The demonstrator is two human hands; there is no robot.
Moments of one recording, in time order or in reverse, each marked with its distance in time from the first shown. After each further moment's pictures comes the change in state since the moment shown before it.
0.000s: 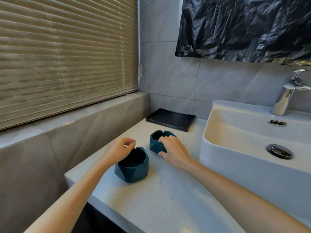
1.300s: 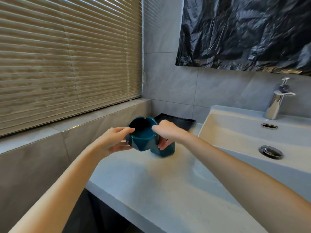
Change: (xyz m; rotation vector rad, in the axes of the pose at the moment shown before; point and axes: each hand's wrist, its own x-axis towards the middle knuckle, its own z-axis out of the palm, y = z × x) left_hand -0.059 0.051 -0.066 -0.790 -0.075 -0.242; right_hand 0.019 -0.074 -0.108 0.528 -0.363 0.491
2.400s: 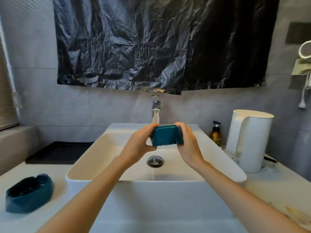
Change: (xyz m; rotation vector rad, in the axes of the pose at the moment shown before) left_hand 0.018 0.076 0.403 0.479 -0.411 1.204; right_hand -0.128 0.290 -0.246 -0.144 0.978 -0.281
